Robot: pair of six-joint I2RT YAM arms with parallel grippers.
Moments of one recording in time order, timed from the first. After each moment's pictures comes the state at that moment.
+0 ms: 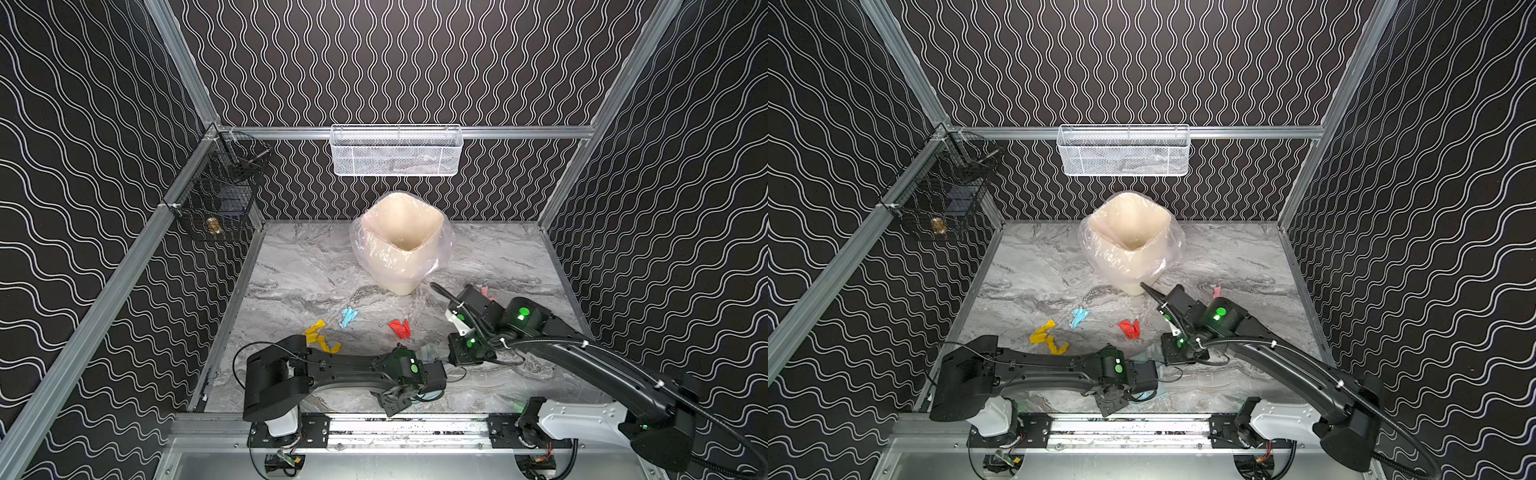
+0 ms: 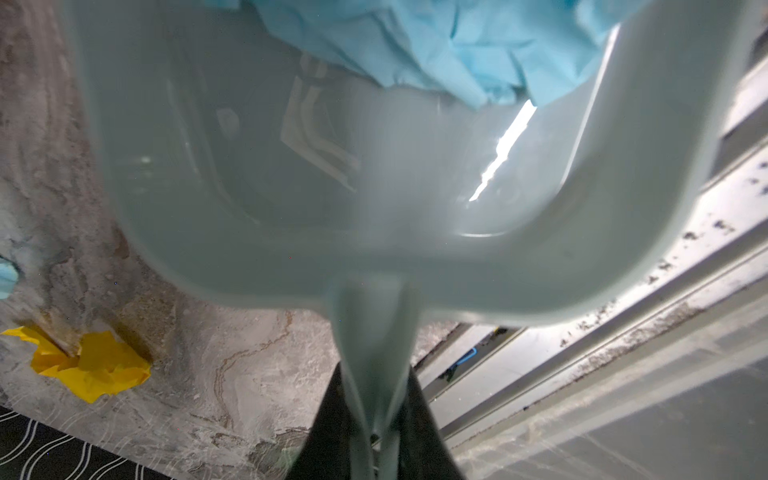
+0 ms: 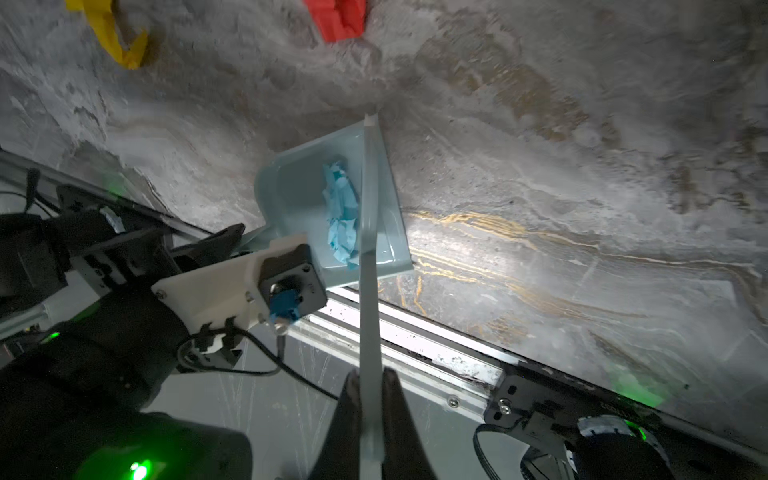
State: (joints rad) left arm -1.37 1.68 1.10 -1.10 -0.19 -0.28; right arm 0.87 1.16 1.14 -1.23 -0.16 0.71
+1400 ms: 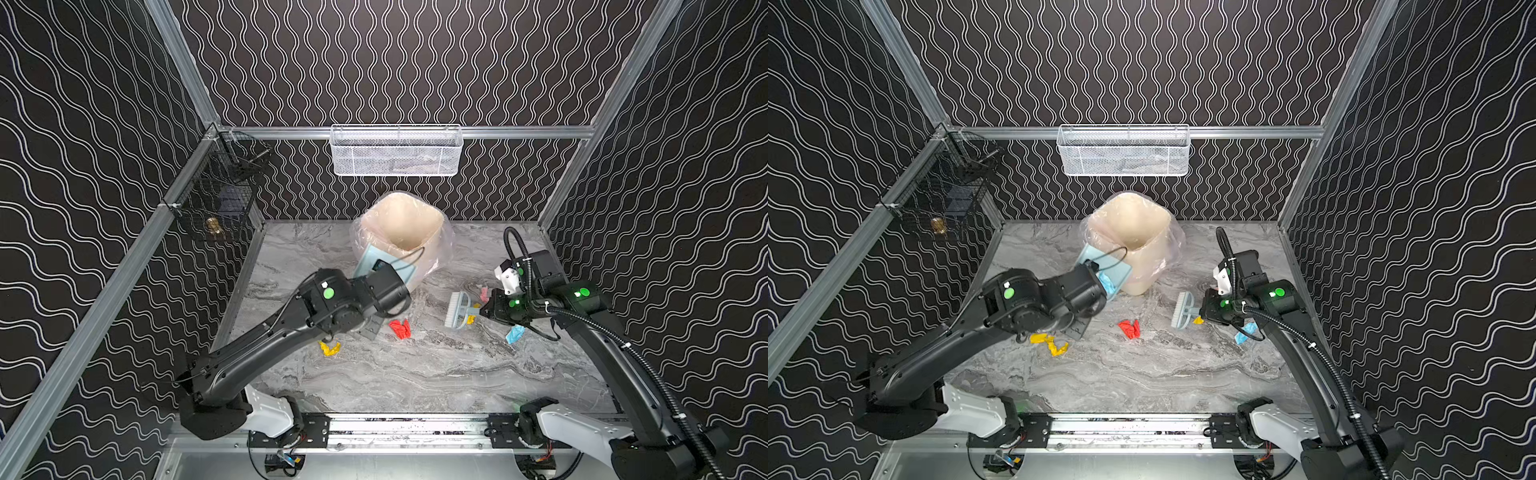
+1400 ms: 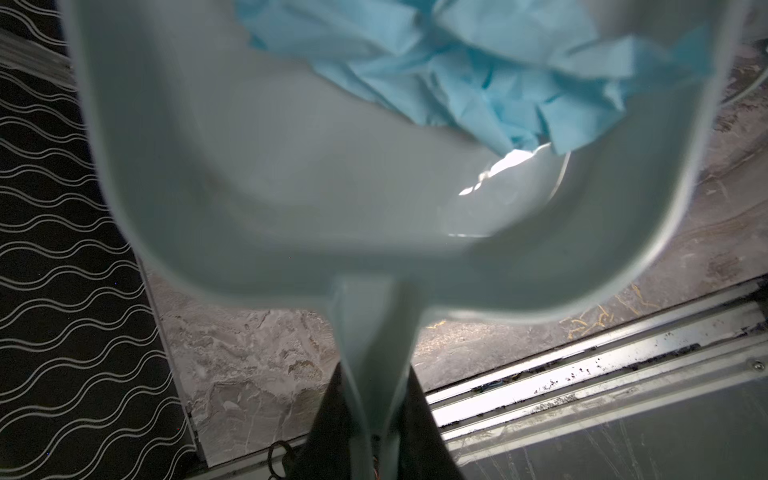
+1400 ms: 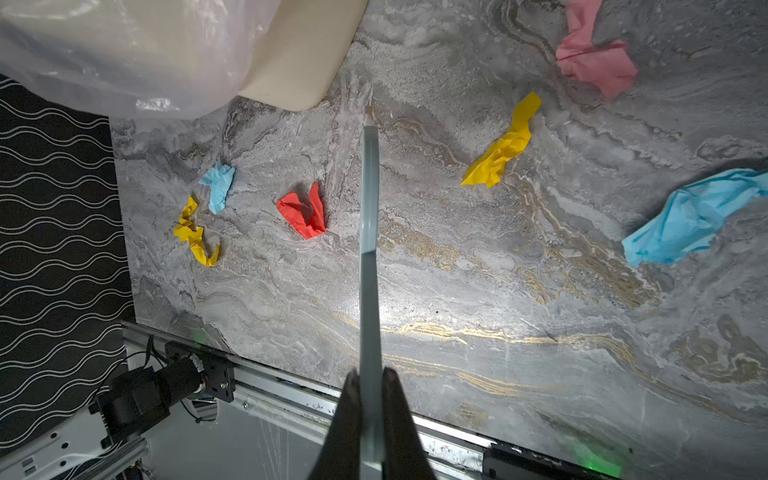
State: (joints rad) left arm -1.02 1.42 1.77 -1.61 -0.44 -0.51; right arm 0.32 1.12 1.22 -1.18 -0.30 0.48
